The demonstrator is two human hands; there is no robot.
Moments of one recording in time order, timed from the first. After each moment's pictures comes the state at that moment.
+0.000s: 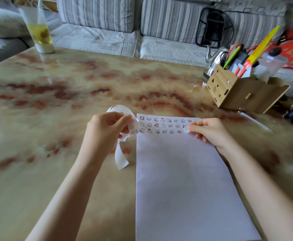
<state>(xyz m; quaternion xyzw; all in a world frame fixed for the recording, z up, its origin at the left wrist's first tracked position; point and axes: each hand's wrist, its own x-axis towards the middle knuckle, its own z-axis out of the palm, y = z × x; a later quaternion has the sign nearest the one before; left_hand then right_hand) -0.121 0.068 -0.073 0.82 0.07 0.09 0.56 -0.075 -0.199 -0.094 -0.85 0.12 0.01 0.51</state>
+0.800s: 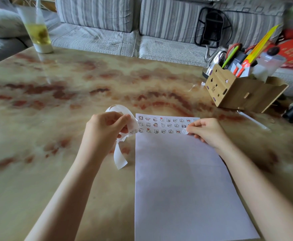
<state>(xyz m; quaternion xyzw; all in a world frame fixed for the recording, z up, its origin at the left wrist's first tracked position) -0.120 0.067 -0.074 0.82 0.07 0.09 0.56 -0.075 -0.196 -0.097 -0.86 0.14 0.00 0.49</state>
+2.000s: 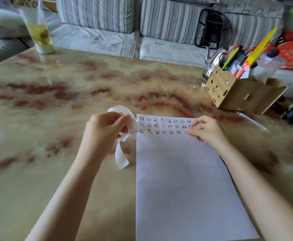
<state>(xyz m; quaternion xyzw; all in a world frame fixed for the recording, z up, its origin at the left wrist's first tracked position) -0.121 0.070 -0.072 0.81 0.07 0.09 0.58 -0.066 -0.204 -0.108 -0.88 0.10 -0.03 0.46</state>
